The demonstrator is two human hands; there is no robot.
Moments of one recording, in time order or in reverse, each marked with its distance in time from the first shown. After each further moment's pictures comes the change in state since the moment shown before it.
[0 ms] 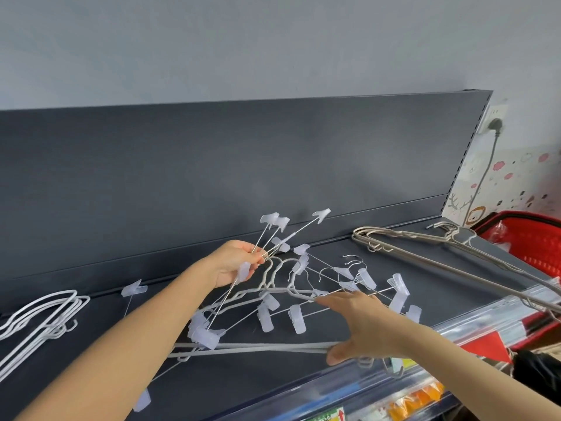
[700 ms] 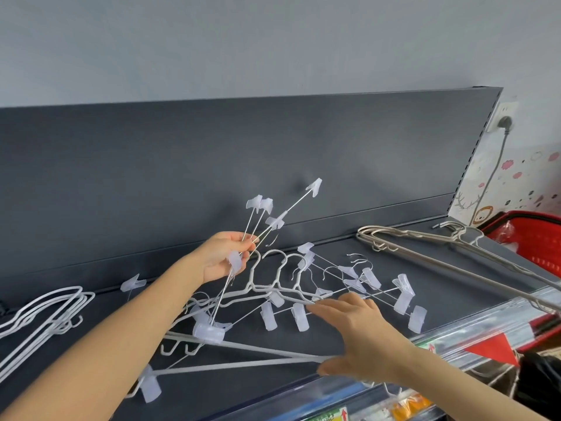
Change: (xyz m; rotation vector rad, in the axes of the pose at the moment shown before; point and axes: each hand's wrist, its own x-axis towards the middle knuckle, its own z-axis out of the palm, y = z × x) left_hand -0.007 0.005 -0.025 -0.252 -0.049 0.045; right_hand -0.009 -0.019 0.017 -0.108 0.180 -0.125
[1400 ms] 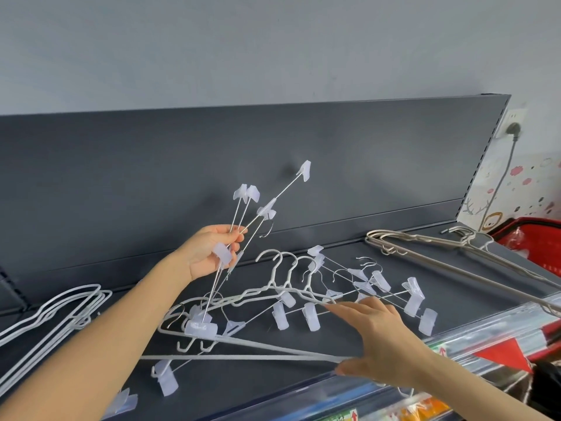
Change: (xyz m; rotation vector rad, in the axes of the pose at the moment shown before) left_hand -0.031 0.017 -0.032 -0.116 -0.003 0.105; right_hand -0.010 -0.002 0.002 0.012 0.020 0.075
